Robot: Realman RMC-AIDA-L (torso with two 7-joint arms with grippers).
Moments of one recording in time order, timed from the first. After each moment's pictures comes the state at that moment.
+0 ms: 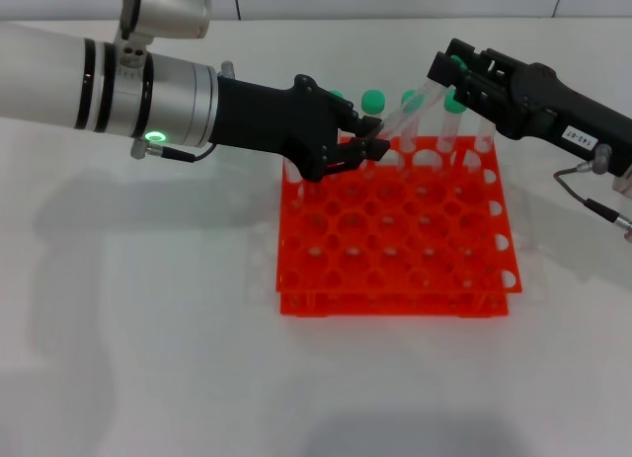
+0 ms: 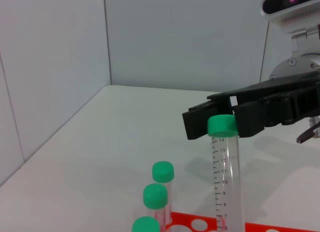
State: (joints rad) left arm -0.87 -2.06 0.90 0.52 2.02 1.39 -1.33; right arm 0.64 2.03 -0.88 -0.18 -1.28 -1.54 1.13
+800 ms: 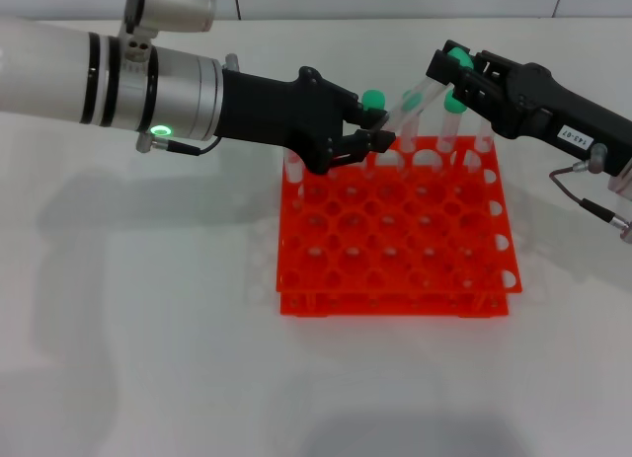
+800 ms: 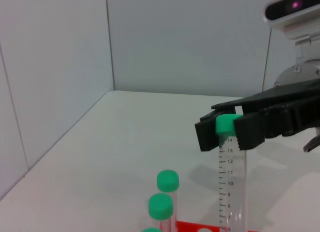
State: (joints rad) left arm -0.88 -2.07 0.90 0.52 2.01 1.38 -1.32; right arm 0.65 2.03 -0.88 -0.16 -1.28 -1.55 1.13
